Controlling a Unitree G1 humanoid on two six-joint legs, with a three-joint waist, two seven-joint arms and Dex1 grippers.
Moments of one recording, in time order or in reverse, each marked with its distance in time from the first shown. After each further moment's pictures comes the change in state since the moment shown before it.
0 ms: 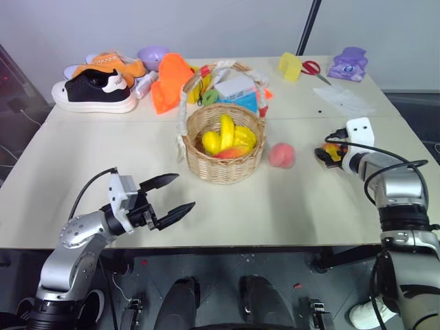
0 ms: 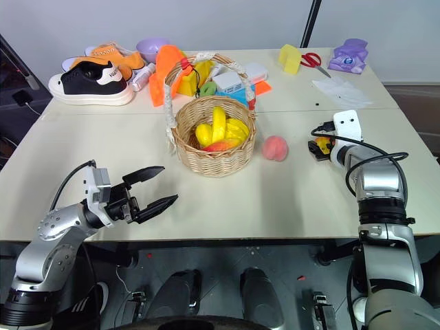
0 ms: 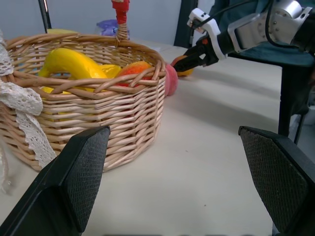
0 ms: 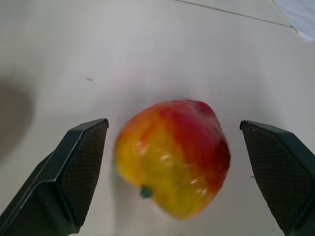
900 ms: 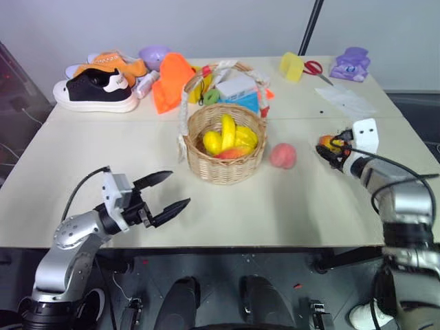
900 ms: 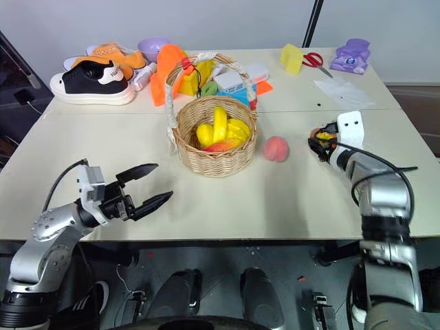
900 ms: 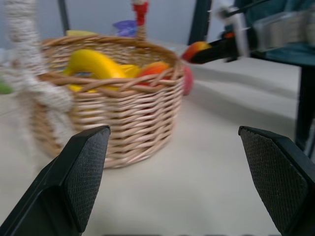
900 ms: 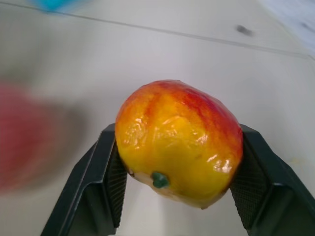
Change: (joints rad) left arm 0.013 0.020 0.084 0.002 -0.008 -0.004 0.038; right arm 0.259 0.014 -0.113 -0.524 0.211 0.127 0.139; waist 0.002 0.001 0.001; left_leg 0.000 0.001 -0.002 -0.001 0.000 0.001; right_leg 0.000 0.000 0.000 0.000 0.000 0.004
